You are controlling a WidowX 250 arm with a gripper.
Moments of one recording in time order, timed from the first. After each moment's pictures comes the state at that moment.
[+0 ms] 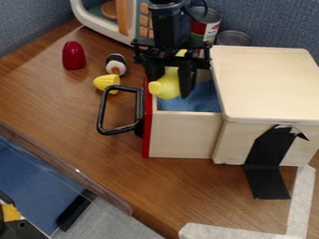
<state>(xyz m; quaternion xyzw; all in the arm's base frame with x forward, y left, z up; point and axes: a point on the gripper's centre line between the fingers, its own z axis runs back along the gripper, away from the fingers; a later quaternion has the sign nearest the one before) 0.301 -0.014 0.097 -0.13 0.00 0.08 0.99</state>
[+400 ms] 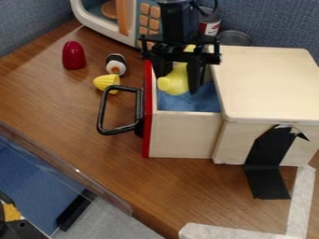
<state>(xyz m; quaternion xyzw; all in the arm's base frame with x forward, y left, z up) 0.306 -0.024 0.107 -0.14 0.00 0.07 0.99</state>
